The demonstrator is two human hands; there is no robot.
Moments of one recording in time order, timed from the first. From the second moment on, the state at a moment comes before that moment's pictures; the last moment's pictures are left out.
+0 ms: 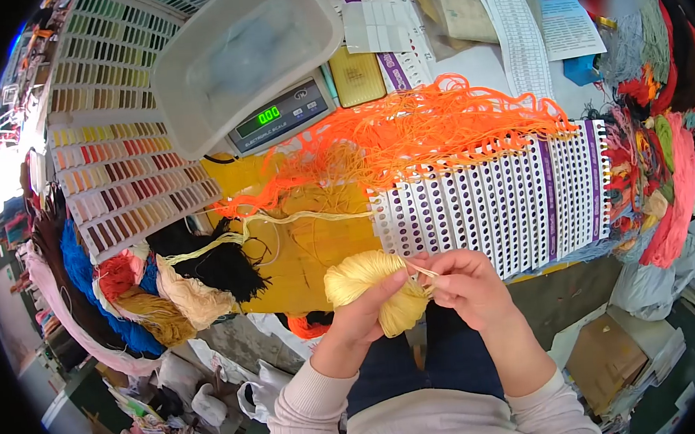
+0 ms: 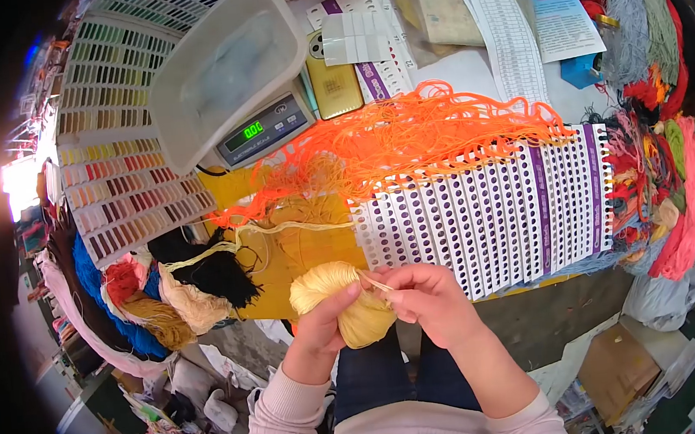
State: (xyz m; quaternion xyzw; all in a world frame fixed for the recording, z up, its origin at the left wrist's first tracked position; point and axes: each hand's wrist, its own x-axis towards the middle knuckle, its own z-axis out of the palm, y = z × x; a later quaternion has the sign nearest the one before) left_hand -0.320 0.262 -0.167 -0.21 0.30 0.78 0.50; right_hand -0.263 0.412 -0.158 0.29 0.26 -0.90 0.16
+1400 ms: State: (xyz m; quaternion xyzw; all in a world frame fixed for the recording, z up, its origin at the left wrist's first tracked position) left_hand -0.284 -0.064 -0.232 -0.41 0.21 0.89 0.02; right_hand -0.169 0.718 -0.105 0.35 0.45 -0.74 -0.37
